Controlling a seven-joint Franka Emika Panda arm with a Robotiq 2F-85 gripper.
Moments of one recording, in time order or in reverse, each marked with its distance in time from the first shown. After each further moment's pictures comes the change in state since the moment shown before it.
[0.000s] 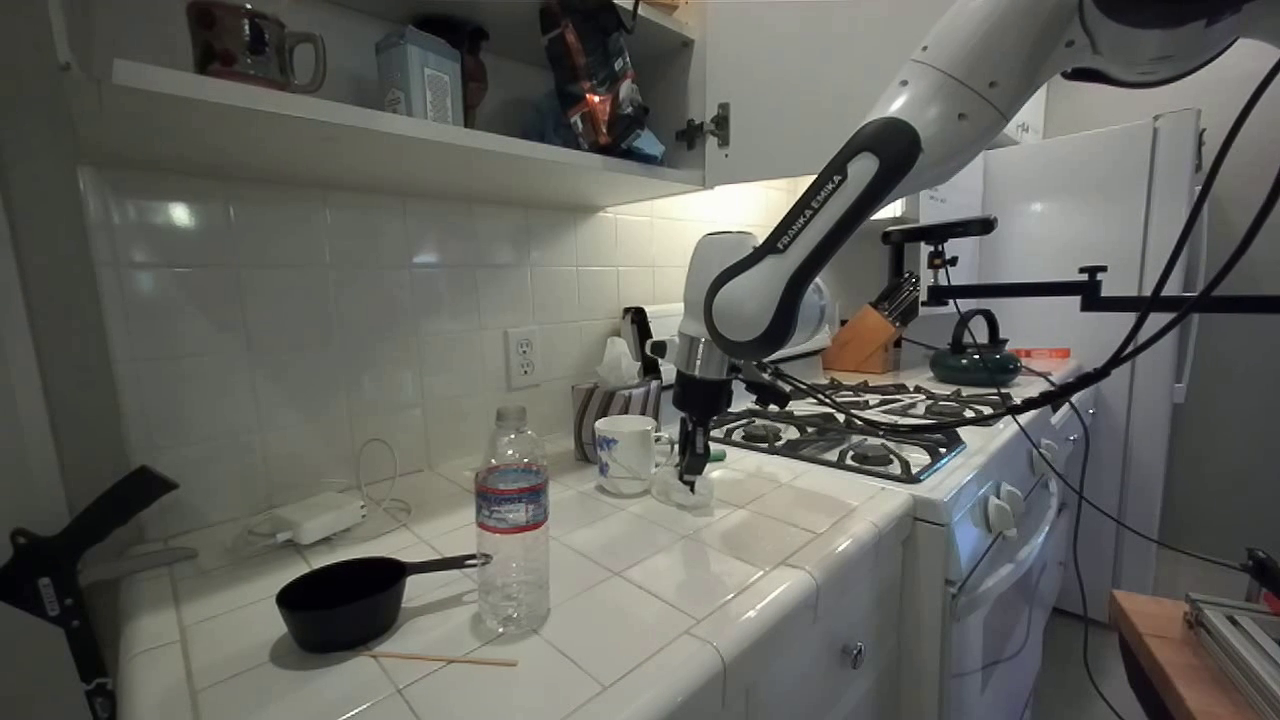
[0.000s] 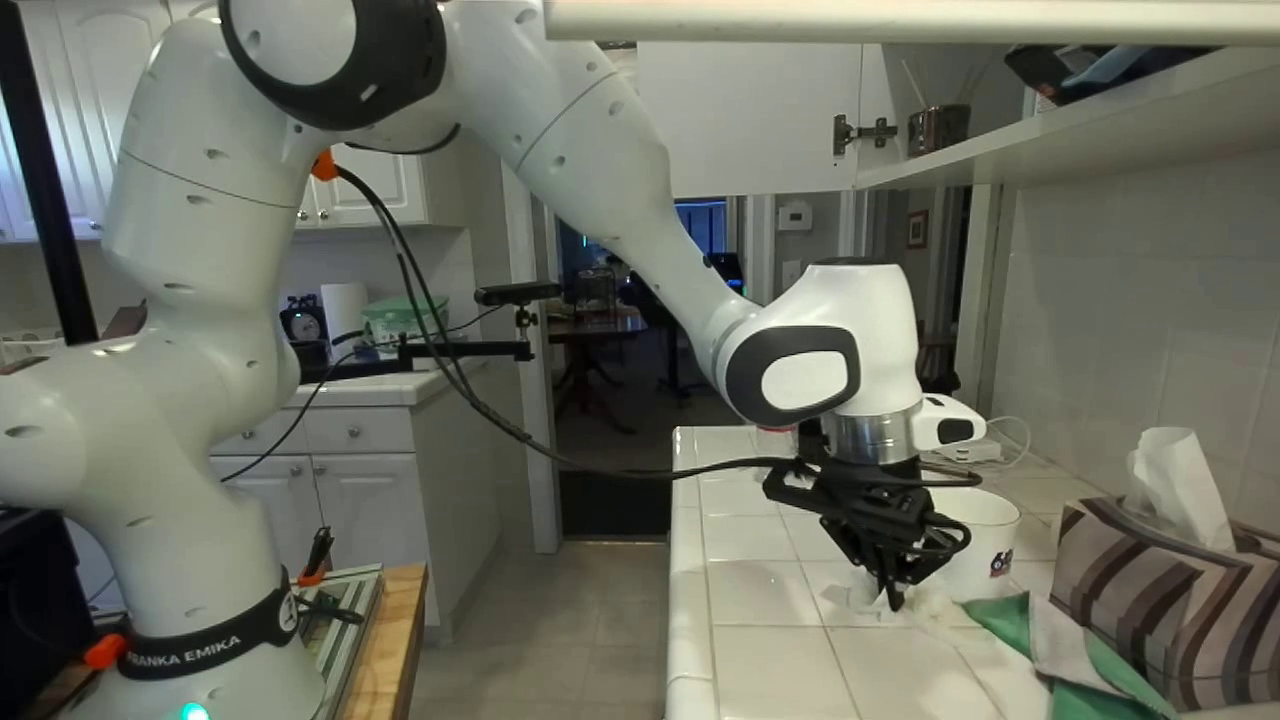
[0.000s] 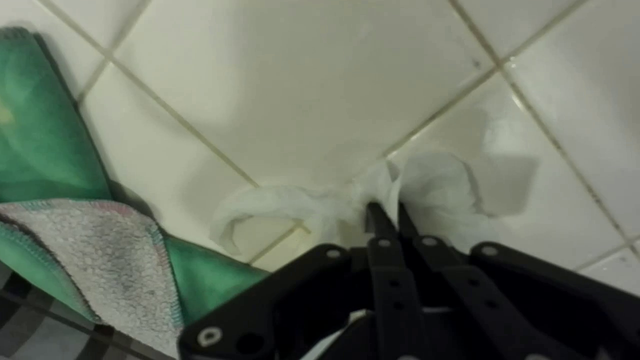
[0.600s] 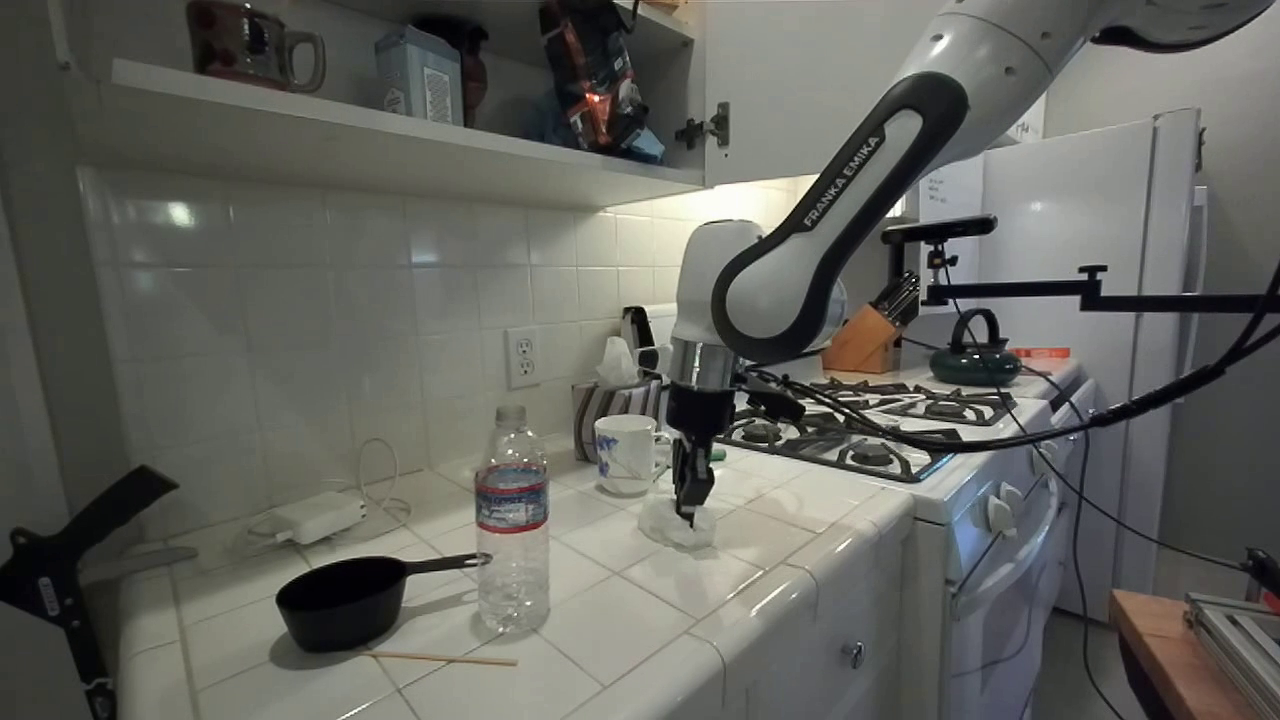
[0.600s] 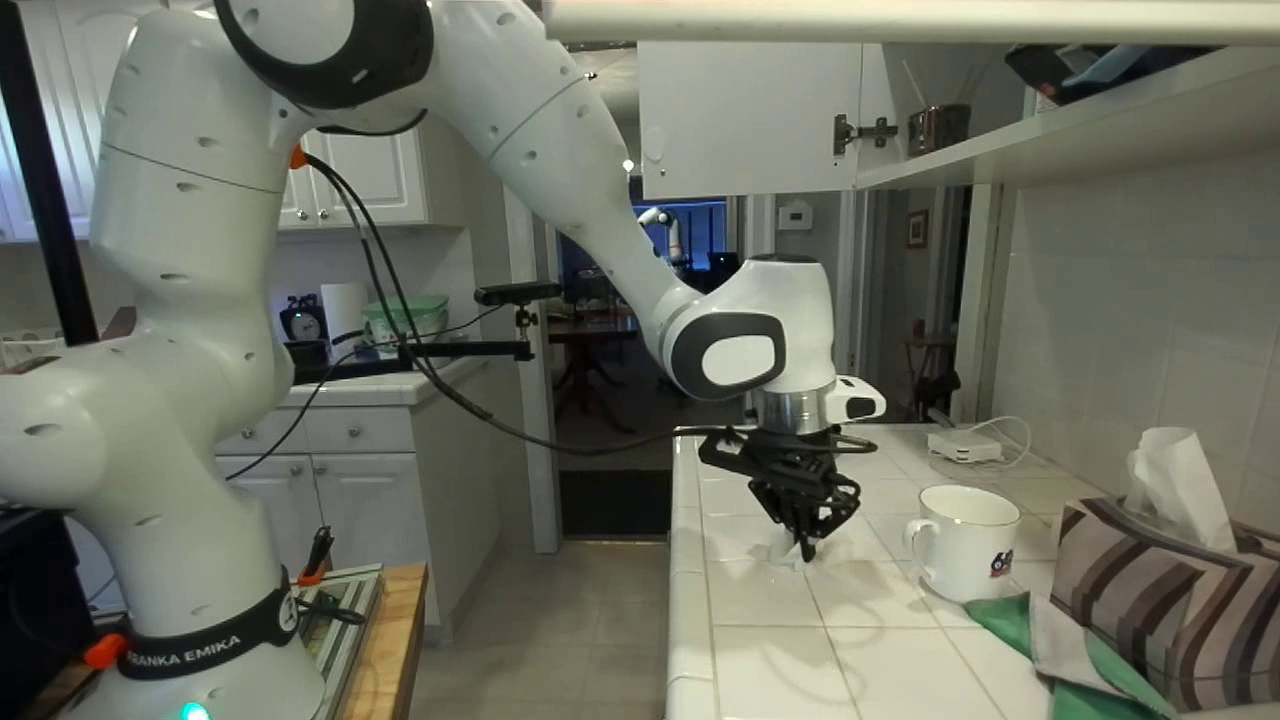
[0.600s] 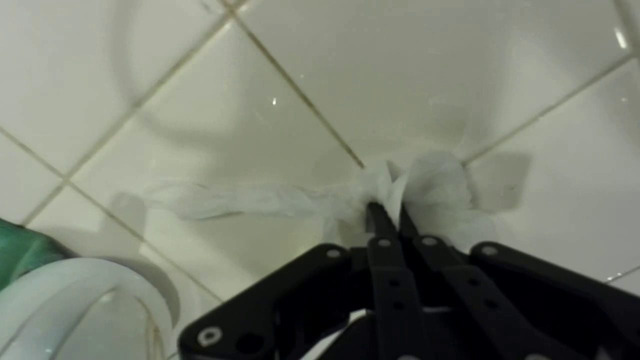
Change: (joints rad) arm 0.084 -0.096 0.059 -0.145 0.044 0.000 0.039
